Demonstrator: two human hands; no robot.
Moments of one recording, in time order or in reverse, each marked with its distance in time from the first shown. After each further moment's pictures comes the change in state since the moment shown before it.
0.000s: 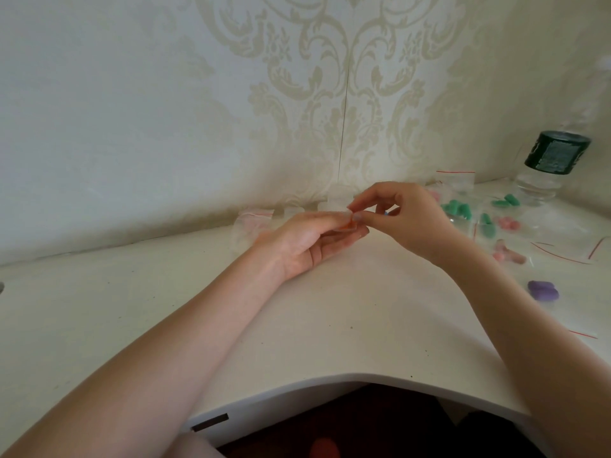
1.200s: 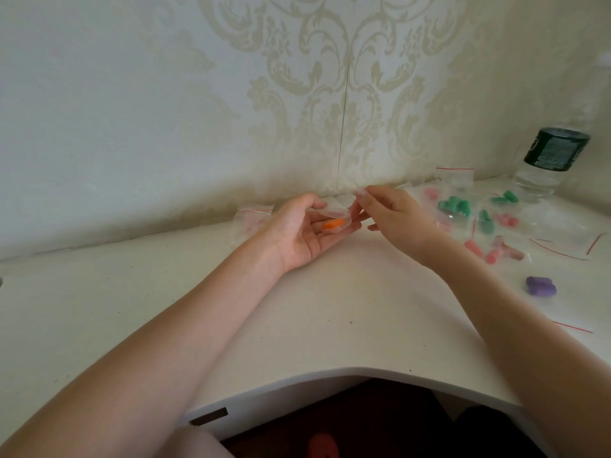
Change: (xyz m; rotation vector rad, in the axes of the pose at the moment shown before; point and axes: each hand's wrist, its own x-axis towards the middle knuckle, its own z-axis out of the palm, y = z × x) left_hand 0.006 0.006 -0.006 -0.197 0.079 -0.073; right_hand 0.005 0.003 0.016 0.106 -0.023 0.197
